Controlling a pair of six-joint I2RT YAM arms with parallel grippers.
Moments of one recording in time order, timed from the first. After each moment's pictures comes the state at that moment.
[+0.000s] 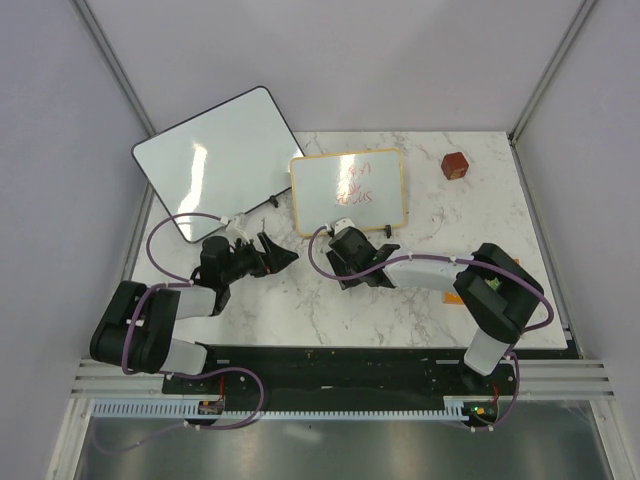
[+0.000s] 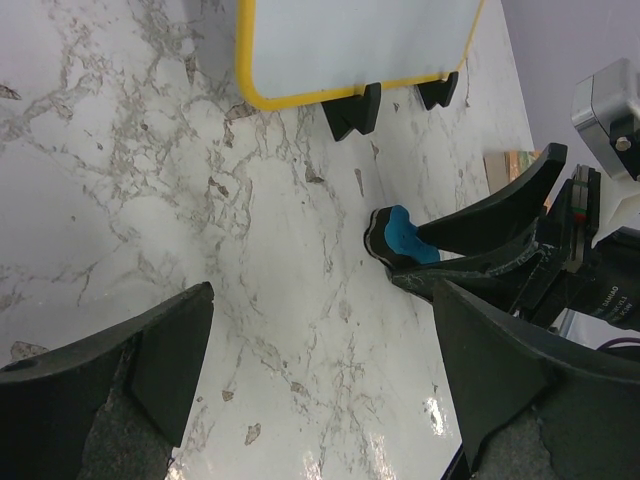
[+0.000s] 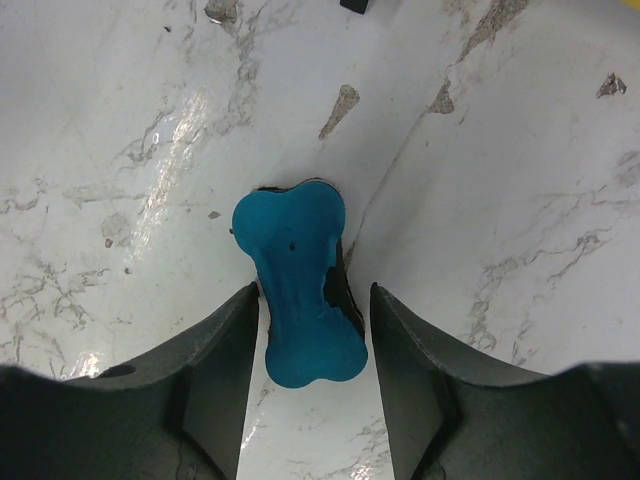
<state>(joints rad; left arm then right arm) -0.21 1.41 0.28 0.76 0.54 -0.66 0.87 1.72 0.95 -0.21 0.24 0.31</state>
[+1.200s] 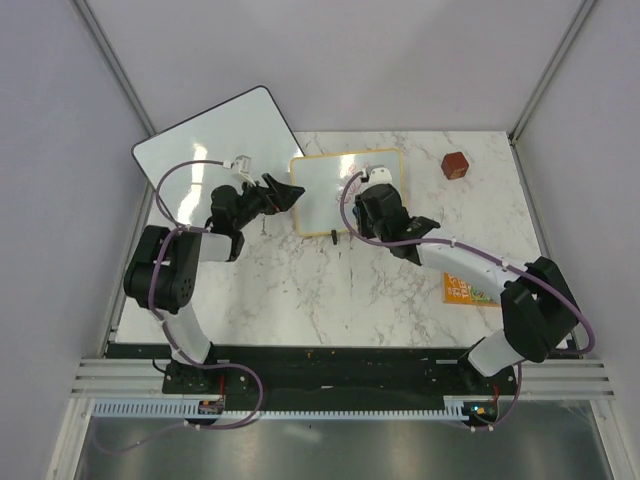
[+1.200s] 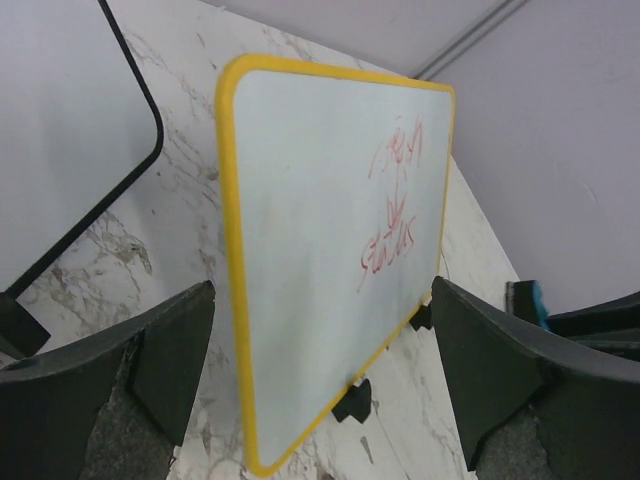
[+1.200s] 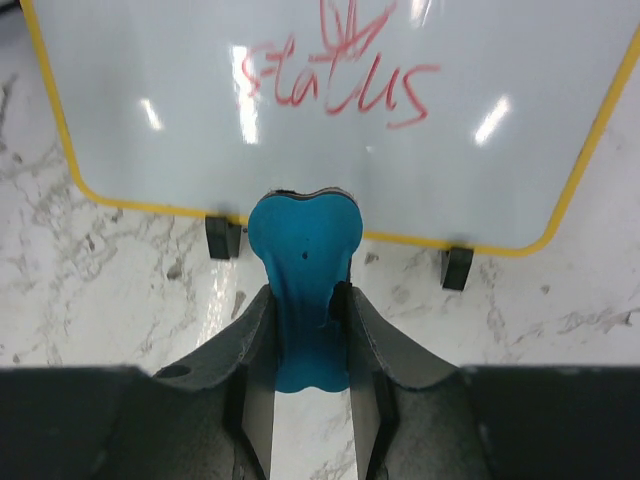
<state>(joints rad) -0.20 1.78 0.75 0.98 0.50 -0.68 0.68 1.53 1.04 -0.17 0.31 0.32</state>
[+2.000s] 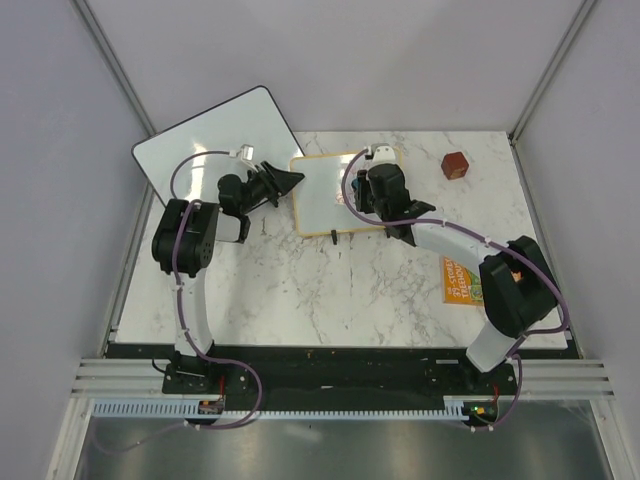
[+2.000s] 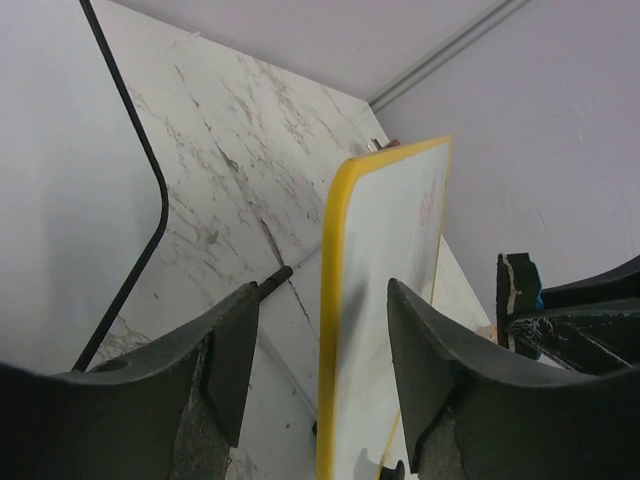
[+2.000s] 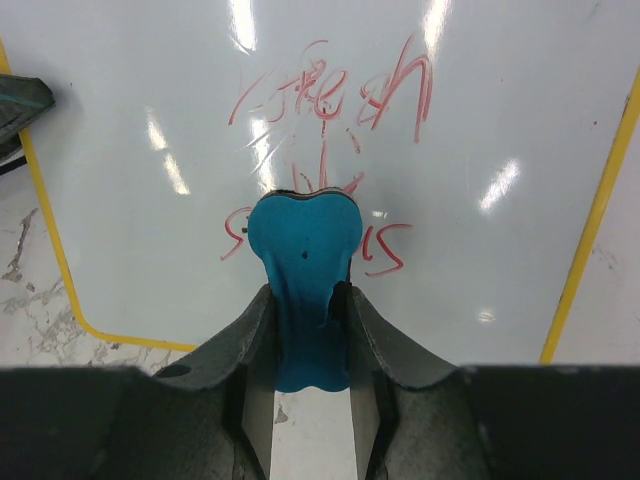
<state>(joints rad) -0.15 2.15 1.04 1.19 0.61 -0.85 0.56 1.68 1.14 0.05 0.25 0.27</state>
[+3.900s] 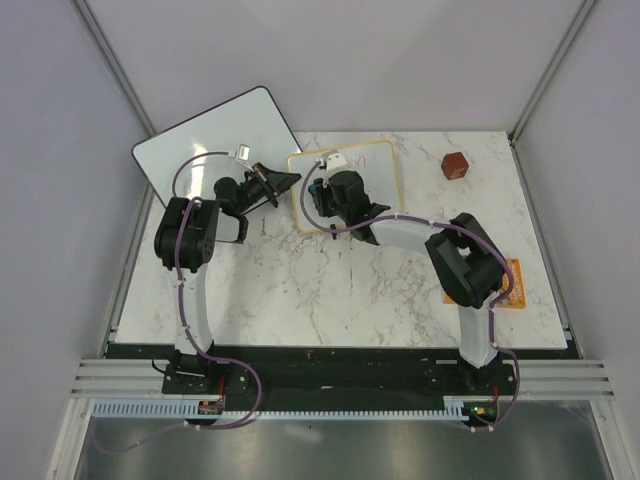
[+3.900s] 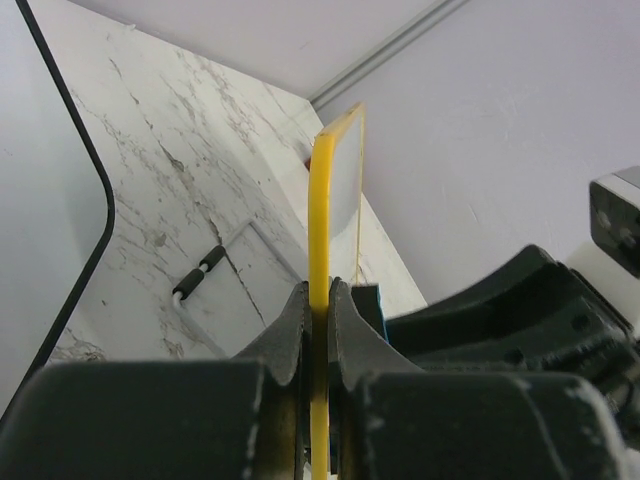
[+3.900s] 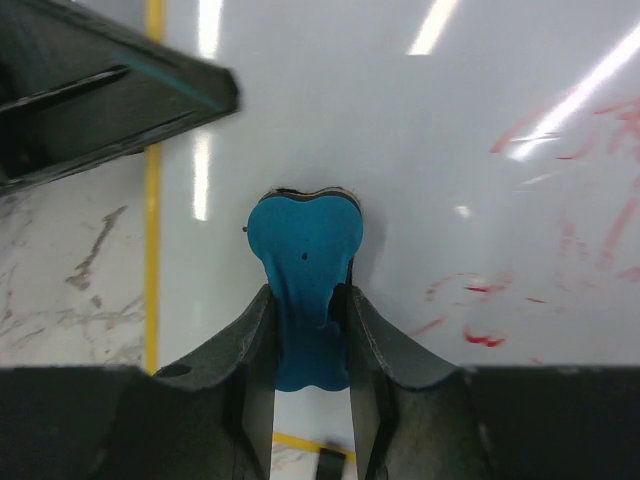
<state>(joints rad) -0.13 2.23 1.09 1.34 0.72 -1.03 0.65 1.99 1.29 0.29 0.15 0.17</state>
